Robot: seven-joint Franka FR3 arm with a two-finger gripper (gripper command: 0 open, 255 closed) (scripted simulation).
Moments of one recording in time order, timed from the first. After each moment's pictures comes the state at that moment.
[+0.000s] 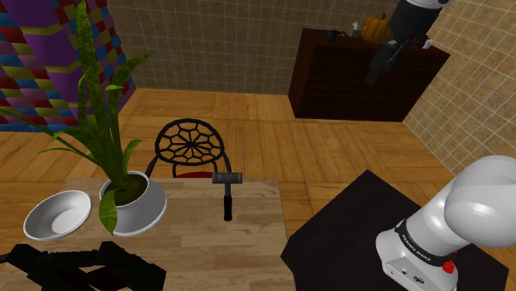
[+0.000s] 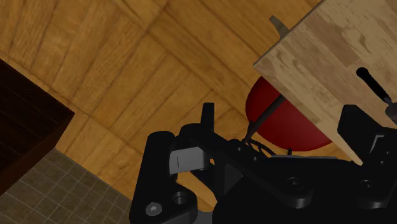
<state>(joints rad) -0.02 -0.82 0.06 -2.34 -0.08 1.63 -0.08</state>
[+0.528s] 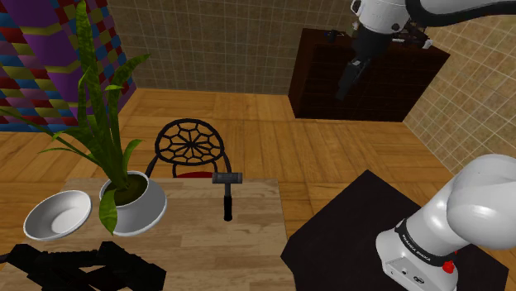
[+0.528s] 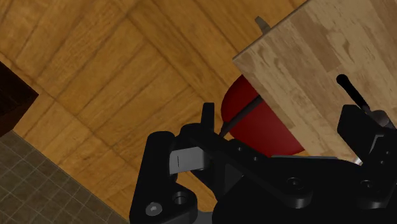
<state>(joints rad) 0.04 -0.68 0.08 -2.38 -0.05 1.79 -0.14</state>
